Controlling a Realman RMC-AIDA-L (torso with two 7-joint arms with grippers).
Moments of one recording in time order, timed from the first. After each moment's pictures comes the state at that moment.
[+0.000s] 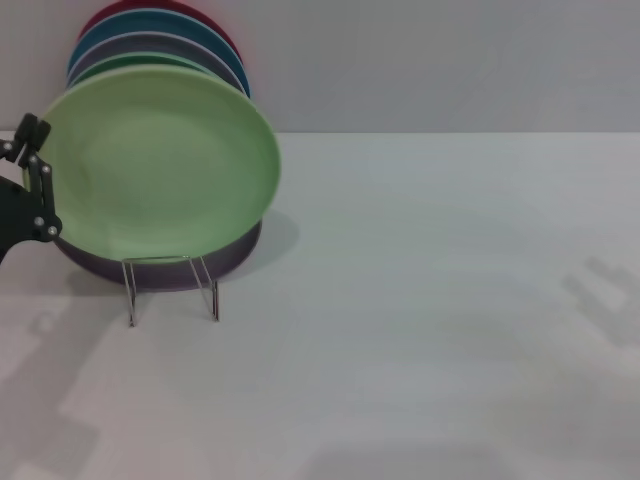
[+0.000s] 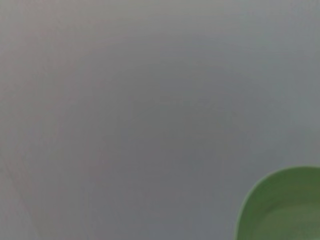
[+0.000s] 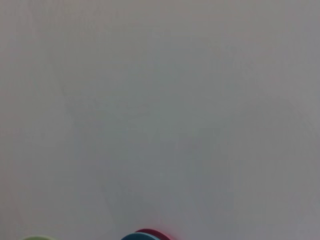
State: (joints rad) left arm -0.39 -2.02 -1.18 -0.12 2.89 1.67 0.31; right arm 0.17 2.08 2.56 0.65 -1.39 1.69 -1.82
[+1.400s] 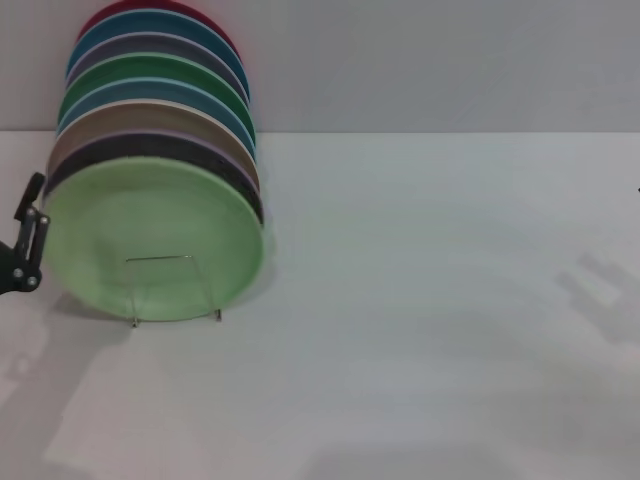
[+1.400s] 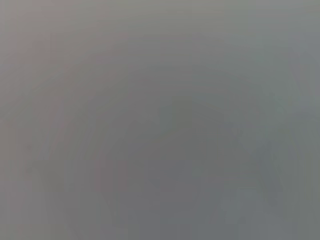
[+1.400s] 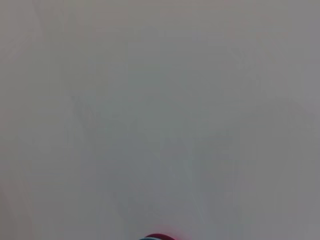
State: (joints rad) left arm -0.25 -2.06 -1.17 -0.20 2.88 1.68 0.45; right arm 0.18 2.08 2.56 0.65 -1.39 1.70 -1.80
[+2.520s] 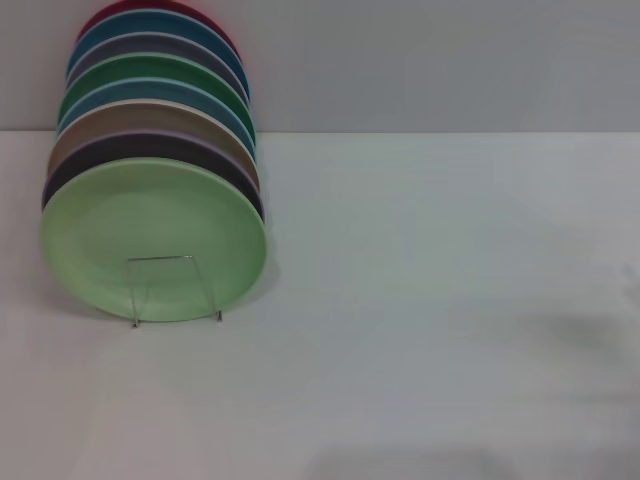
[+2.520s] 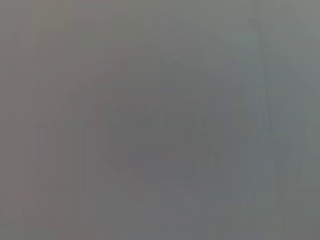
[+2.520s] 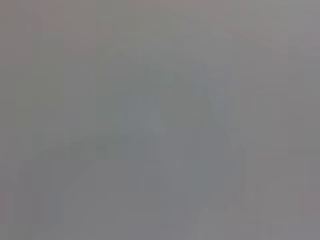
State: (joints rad) left arm -0.21 -2.07 -1.54 -0.11 2.80 1.54 -0.16; right arm 0.19 2.09 2.56 0.21 -0.98 1.58 -2.71
